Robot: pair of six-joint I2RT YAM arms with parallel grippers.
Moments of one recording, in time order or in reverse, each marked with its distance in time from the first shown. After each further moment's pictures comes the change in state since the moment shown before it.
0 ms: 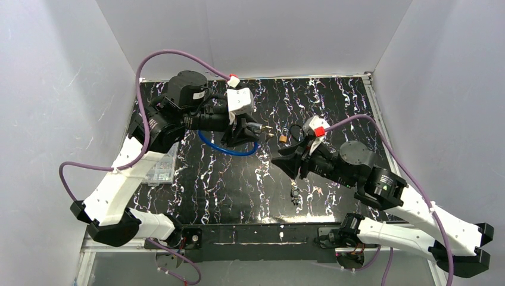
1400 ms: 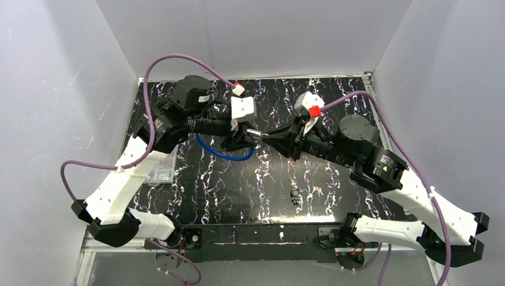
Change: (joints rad) left arm 0.000 -0.005 -0.054 -0.045 0.002 0.078; right arm -0.031 0.214 0.328 -0.031 -0.129 -0.140
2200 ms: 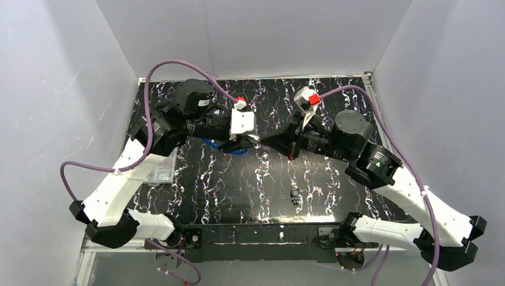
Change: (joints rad) left arm -0.027 -0.016 0.000 -0.051 -0.041 0.220; right arm -0.104 0.022 -0.038 0.025 -0.144 0.233
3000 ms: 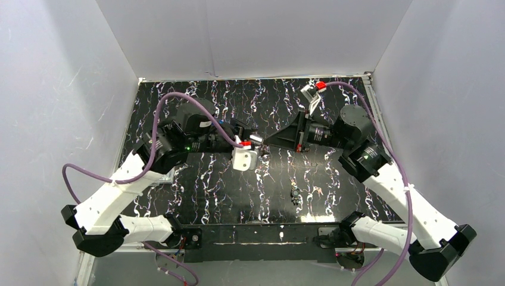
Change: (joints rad) left arm -0.128 -0.117 -0.199 0.163 -0.221 0.415; right arm -0.273 -0.002 -0.189 0.275 -0.429 0.534
